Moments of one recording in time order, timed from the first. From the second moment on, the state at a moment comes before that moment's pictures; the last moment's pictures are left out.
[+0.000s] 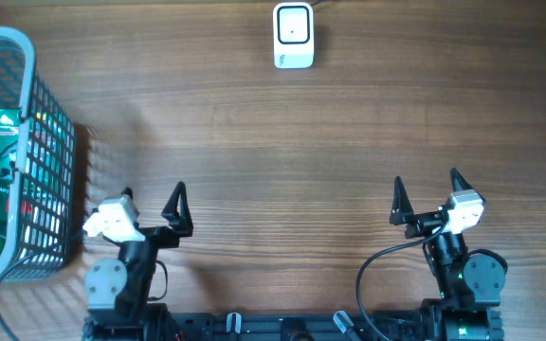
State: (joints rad) left arm 0.00 0.03 0.21 -0.33 0.08 -0.36; right arm -0.03 0.01 0.01 0.01 -0.18 0.01
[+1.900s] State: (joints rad) left arm 0.00 0.84 1.45 -1.06 -0.12 -0.44; right arm -0.03 0.01 0.01 0.01 -0.18 0.01
